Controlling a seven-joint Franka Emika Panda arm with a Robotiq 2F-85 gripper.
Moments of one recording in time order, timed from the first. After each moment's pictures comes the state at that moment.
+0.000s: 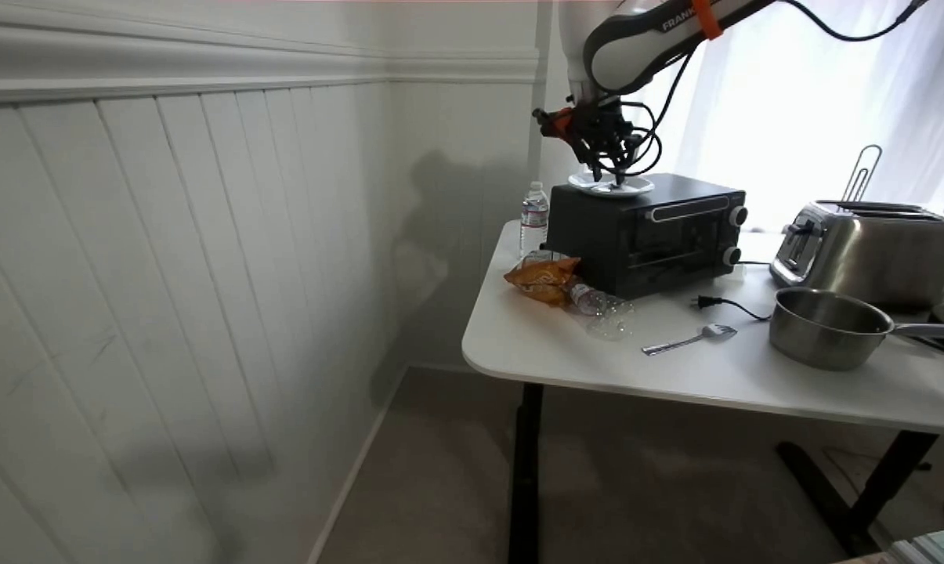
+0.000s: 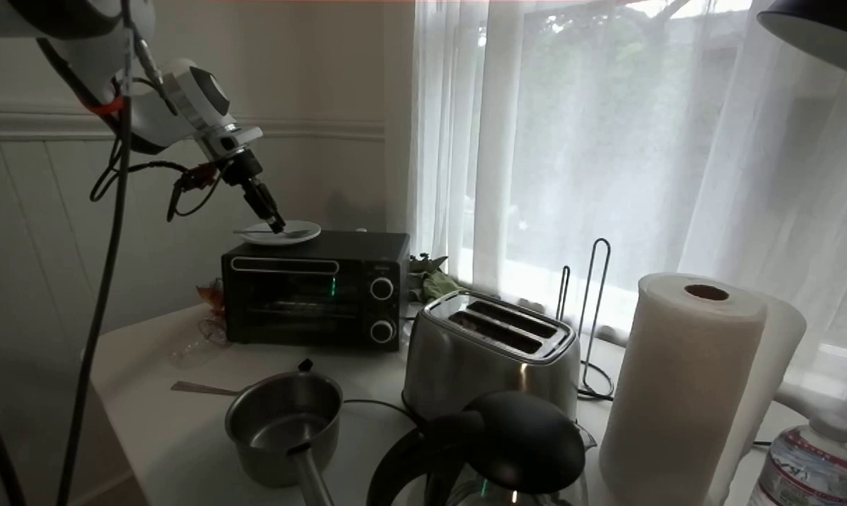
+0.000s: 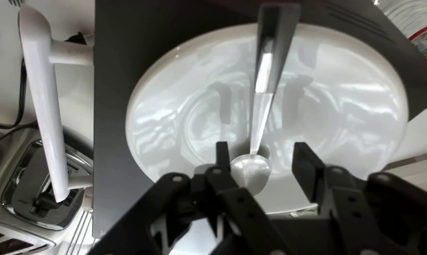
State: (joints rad) arm 0.48 0.66 0.01 -1.30 -0.56 1.94 1.68
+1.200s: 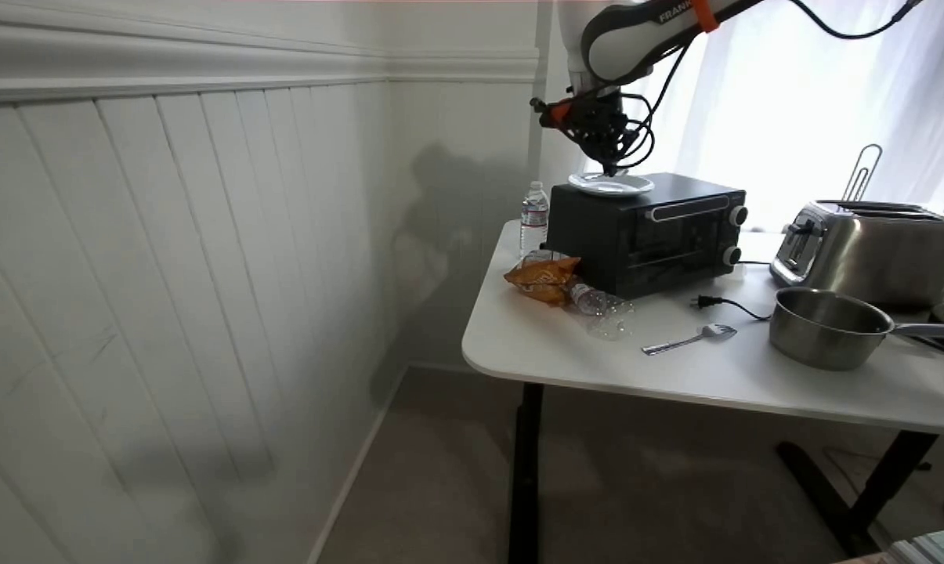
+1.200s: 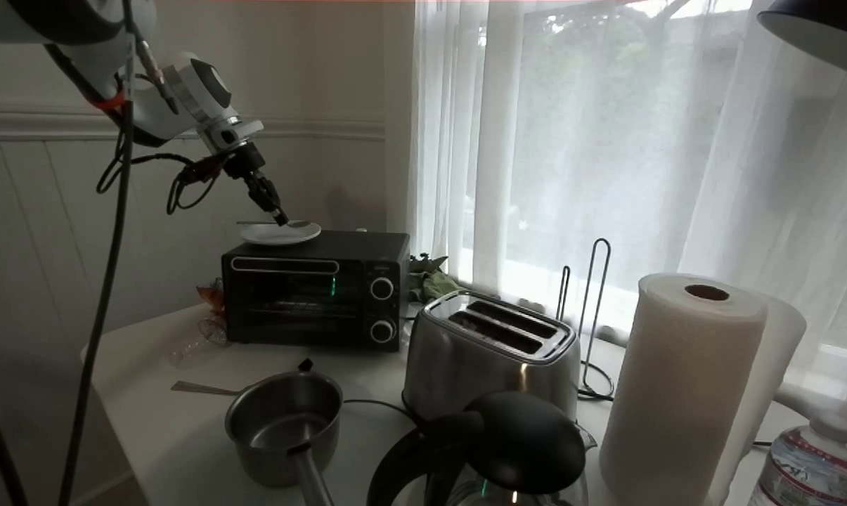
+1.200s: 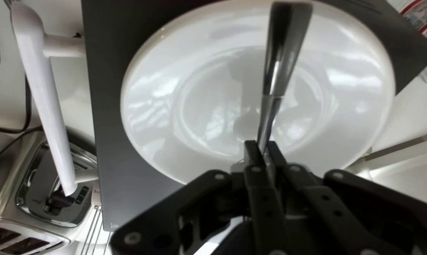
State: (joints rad) arm 0.48 0.67 0.01 -1.25 -0.55 1.90 1.72
